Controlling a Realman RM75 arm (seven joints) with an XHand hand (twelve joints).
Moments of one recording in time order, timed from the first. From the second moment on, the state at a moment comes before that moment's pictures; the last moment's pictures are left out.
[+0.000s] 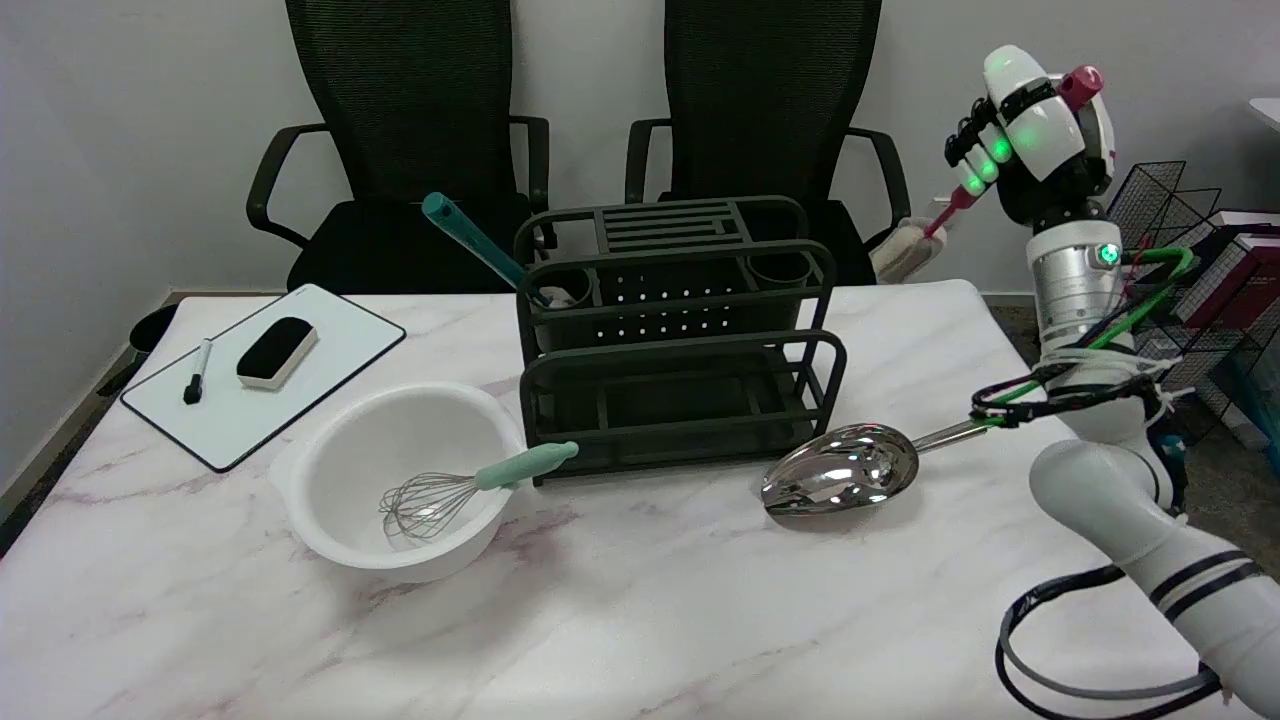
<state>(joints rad) 0.02 -1.02 -1.49 1.45 0.96 0.64 1.27</state>
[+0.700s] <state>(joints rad) -0.16 -1.07 -1.58 1.72 0.93 0.75 1.10</state>
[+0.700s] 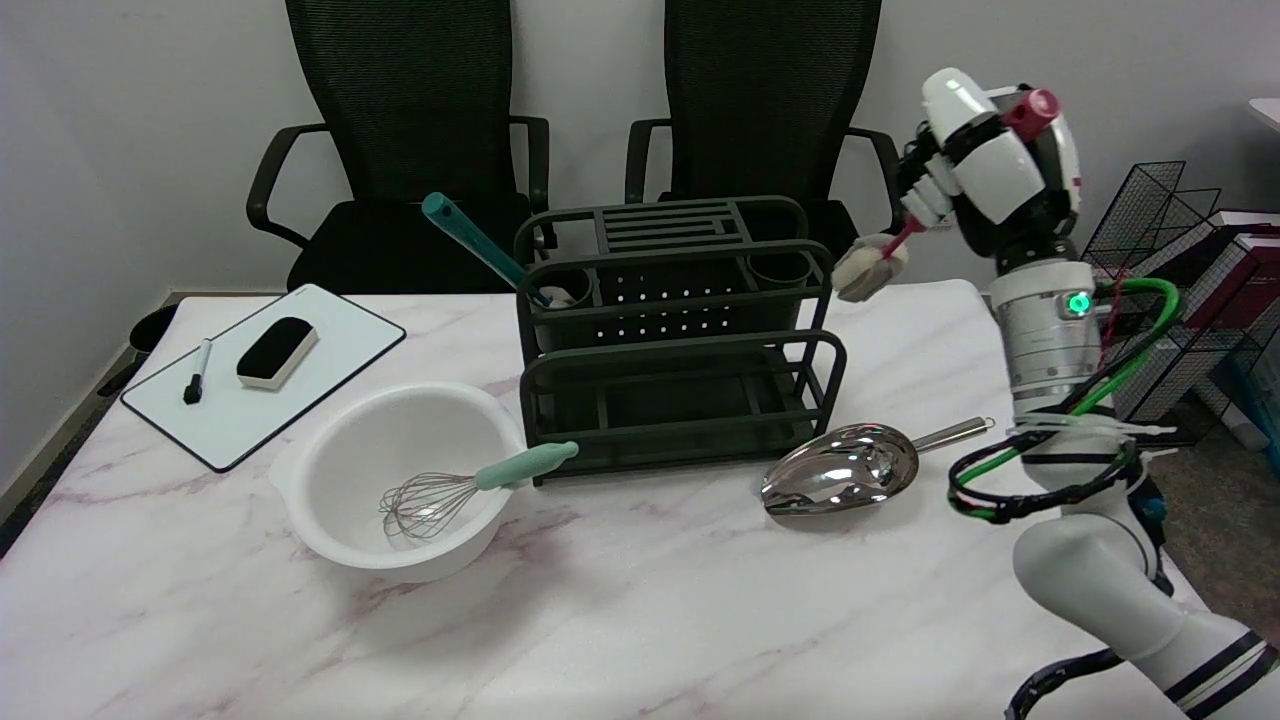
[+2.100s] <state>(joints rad) 0.04 -1.22 -2.09 1.83 0.90 0.48 1.00</state>
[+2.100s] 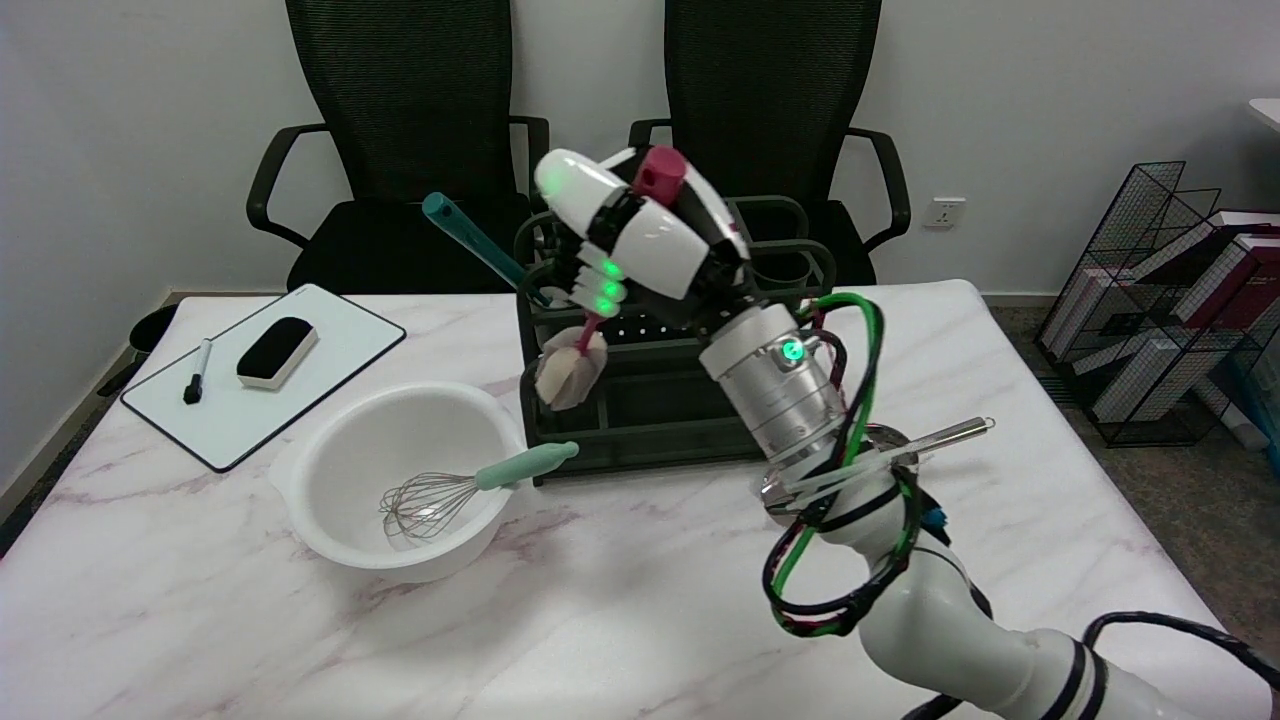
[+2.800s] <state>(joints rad) 0.19 -1.34 -2.16 1.73 1.03 0.28 1.02</state>
